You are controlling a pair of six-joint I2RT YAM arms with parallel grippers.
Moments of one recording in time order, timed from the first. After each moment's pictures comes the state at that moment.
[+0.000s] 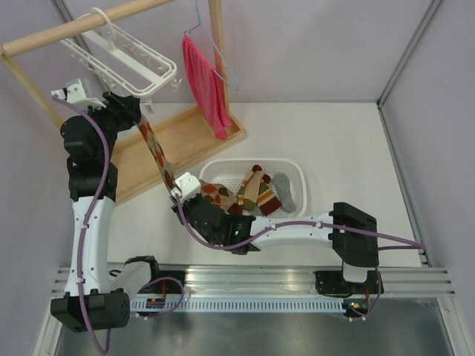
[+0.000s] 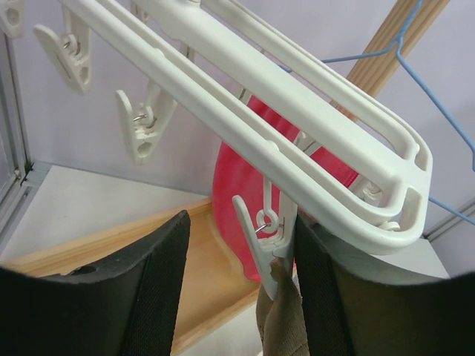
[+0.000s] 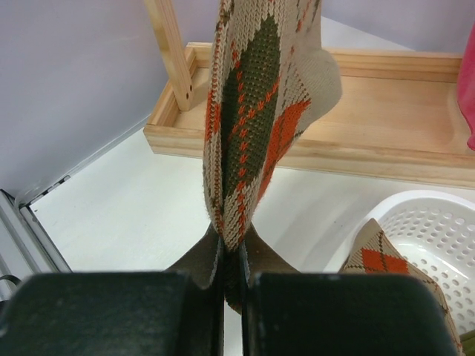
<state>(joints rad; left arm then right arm) 0.11 1.02 1.20 -0.06 0.15 -0.38 1.39 1.81 1.30 0.40 0.63 0.14</state>
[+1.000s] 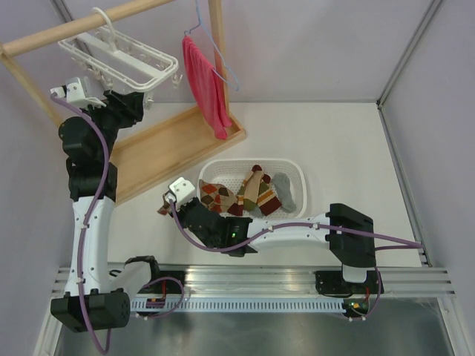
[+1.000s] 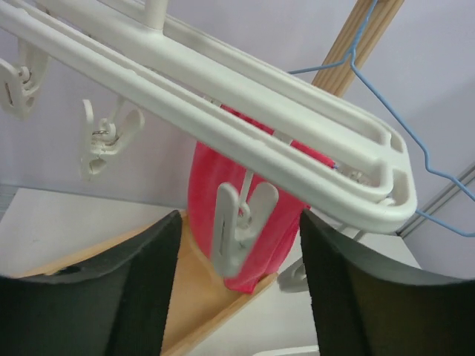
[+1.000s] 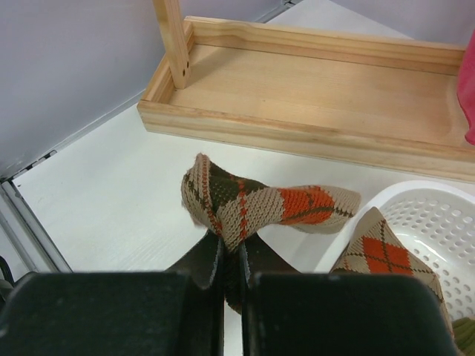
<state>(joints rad) 0.11 1.02 1.20 0.02 0.24 -0.41 1.41 1.83 1.33 0.33 0.64 0.12</state>
